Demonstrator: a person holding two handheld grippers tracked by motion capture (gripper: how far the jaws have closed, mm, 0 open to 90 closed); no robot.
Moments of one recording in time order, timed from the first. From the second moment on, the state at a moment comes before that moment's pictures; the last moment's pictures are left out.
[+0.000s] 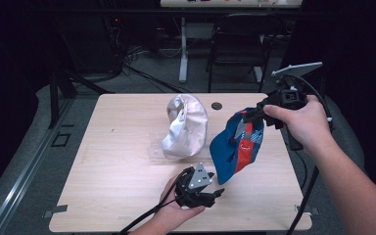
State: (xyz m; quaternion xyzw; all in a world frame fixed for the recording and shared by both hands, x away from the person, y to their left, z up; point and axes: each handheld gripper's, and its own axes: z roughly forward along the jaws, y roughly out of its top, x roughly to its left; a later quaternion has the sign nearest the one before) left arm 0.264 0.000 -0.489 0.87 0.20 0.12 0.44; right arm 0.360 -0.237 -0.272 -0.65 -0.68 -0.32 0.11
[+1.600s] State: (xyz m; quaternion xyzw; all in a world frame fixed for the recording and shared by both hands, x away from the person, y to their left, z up) left arm 0.325 -0.031 -0.508 0.81 0.28 0.22 0.46; right arm 0.379 -0.223 -0.279 -0.63 -0.69 -0.34 0.10
